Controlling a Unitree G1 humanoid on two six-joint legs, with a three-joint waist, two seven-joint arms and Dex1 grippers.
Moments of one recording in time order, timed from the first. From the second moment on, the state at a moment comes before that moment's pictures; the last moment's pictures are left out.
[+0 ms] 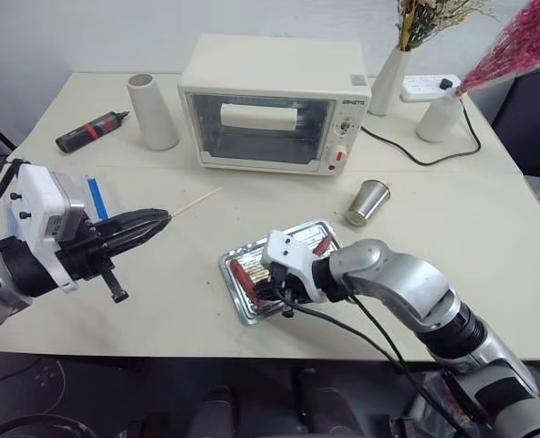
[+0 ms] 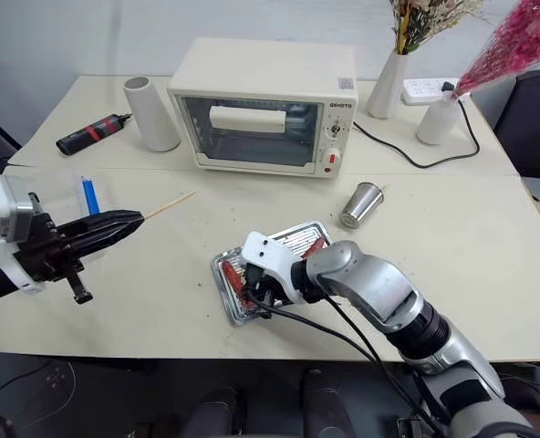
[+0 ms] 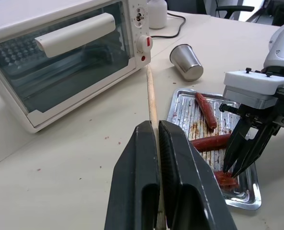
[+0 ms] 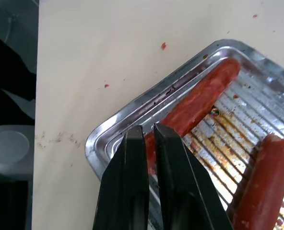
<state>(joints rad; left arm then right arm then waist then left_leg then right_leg) -0.03 0.95 0.63 -0.67 -0.93 0.75 -0.63 -0.71 -0.48 0.51 -0.39 0.41 1.08 0.75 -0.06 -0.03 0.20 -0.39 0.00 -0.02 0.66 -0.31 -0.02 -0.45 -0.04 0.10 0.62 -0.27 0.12</state>
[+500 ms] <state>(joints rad) -0.03 0.95 0.62 -0.66 -0.92 0.75 -0.63 -0.70 -0.44 0.54 -0.39 0.37 1.09 0.70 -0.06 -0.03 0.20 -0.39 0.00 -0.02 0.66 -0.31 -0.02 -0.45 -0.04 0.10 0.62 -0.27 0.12</state>
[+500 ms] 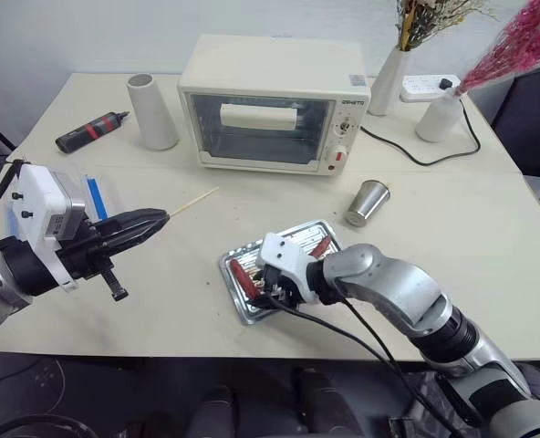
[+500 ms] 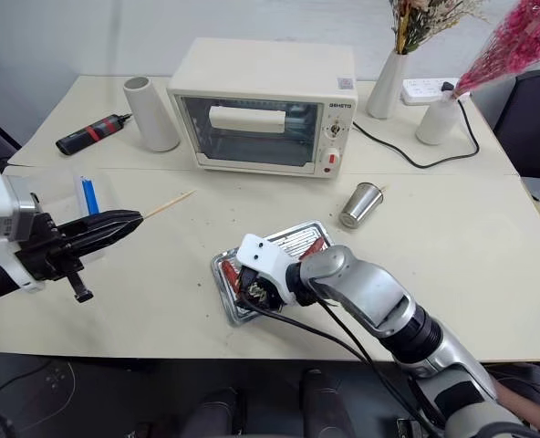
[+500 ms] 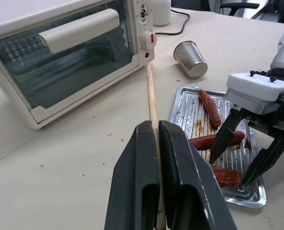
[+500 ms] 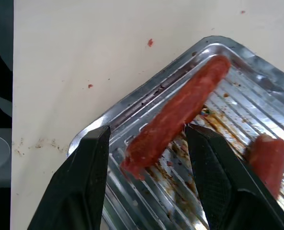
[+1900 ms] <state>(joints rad) -0.10 0.95 0.57 -0.64 -0.90 0.73 -0.62 -0.70 -0.54 0.51 -0.26 0.24 0.97 0.83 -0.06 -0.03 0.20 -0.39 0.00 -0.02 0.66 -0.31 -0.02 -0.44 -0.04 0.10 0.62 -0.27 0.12</state>
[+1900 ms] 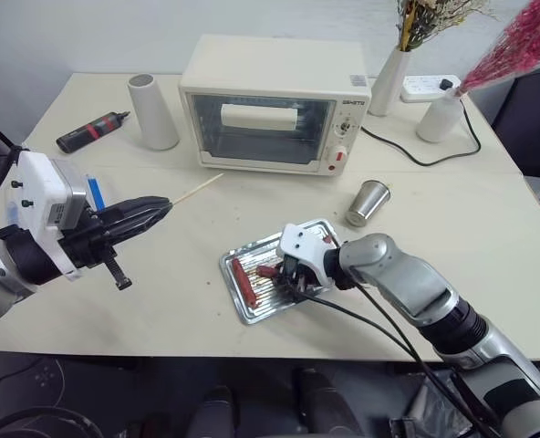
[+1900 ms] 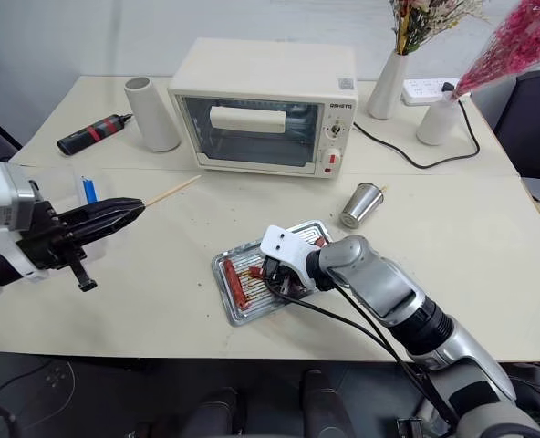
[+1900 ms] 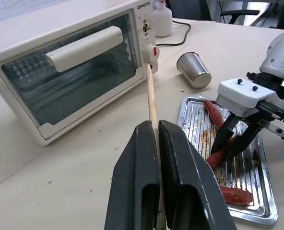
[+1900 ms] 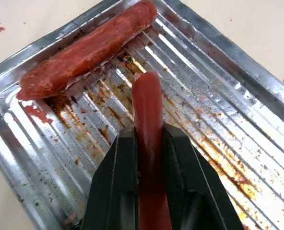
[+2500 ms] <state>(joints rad) -0.14 1.08 0.47 -0.58 -0.93 0.74 -0.95 -0.88 -0.81 0.36 -0.22 0.44 0.81 1.33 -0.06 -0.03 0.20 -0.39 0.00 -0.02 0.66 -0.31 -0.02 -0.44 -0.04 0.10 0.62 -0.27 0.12</state>
